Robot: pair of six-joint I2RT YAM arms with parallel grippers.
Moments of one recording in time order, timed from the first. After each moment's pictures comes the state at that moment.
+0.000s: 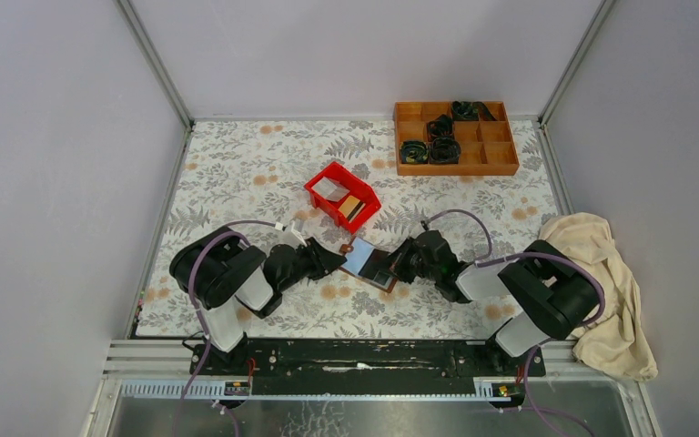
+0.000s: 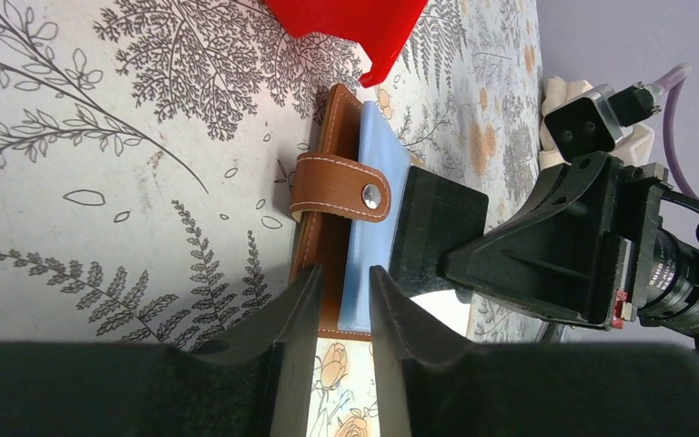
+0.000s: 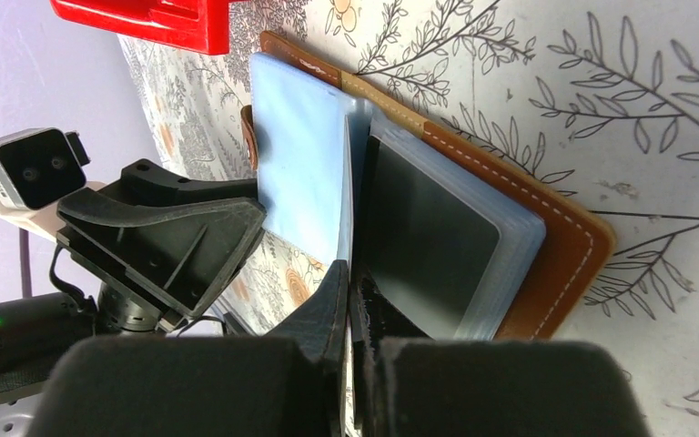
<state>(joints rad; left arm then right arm) -0.58 1.78 0.17 1.28 0.17 -0.98 0.68 1.54 0.36 0.58 -0.17 1.25</state>
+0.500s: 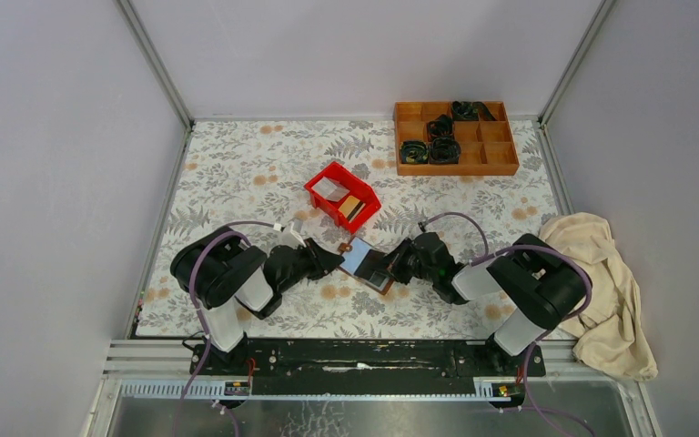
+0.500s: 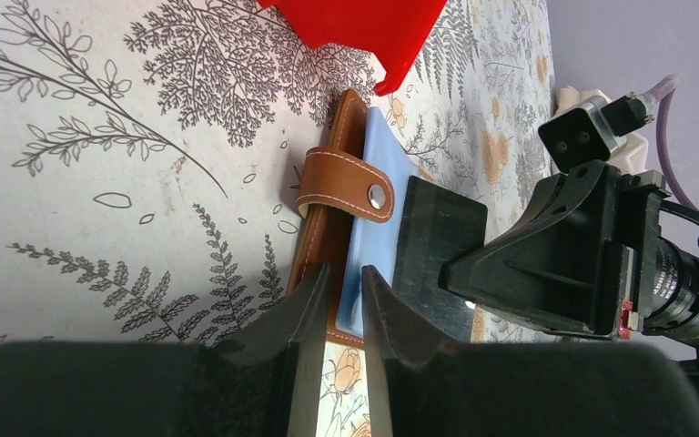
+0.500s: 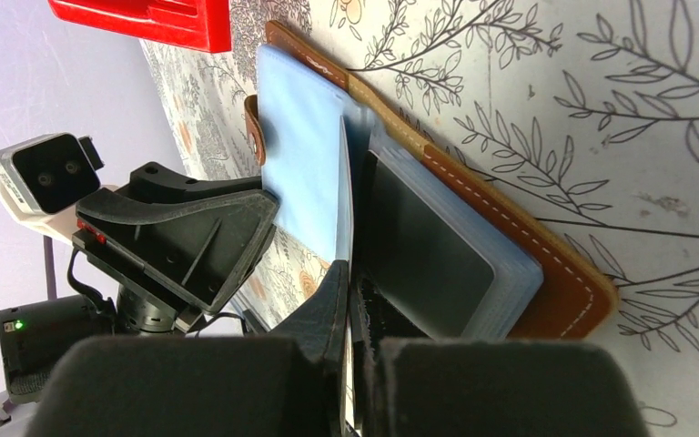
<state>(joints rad) -0.58 1.79 0.17 1.29 0.15 -0.96 0.69 1.62 0.35 0.69 -0.19 1.31</state>
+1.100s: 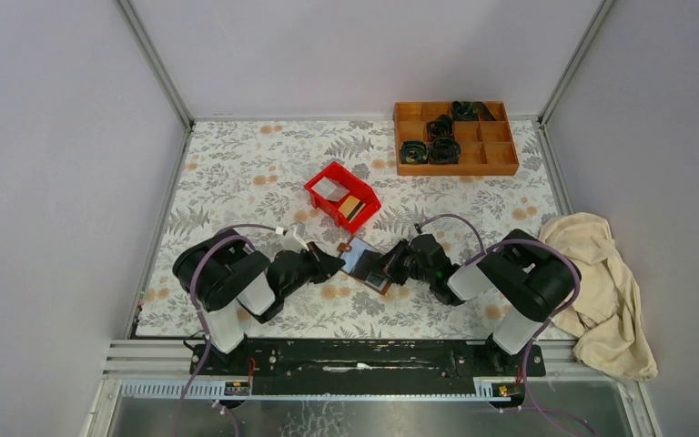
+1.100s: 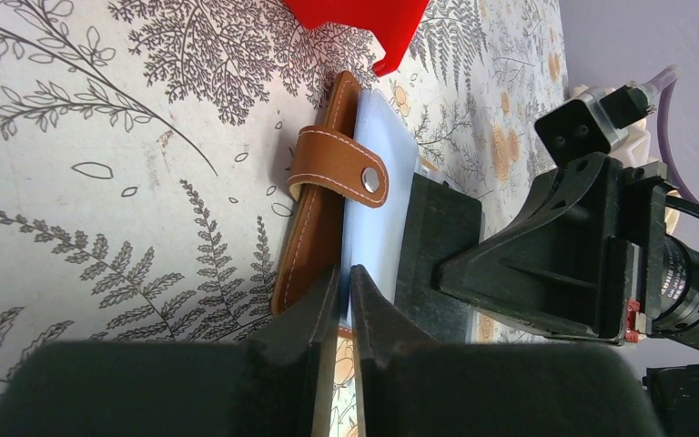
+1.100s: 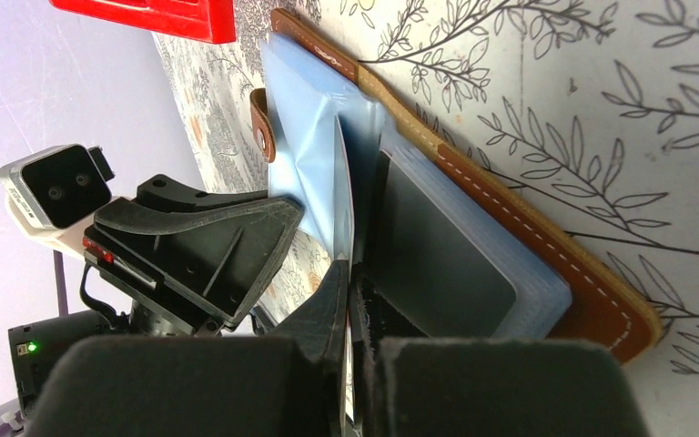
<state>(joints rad) -0.65 1.79 0.15 1.29 0.06 -0.96 0.72 1.69 0.36 0.78 -0.19 1.34</state>
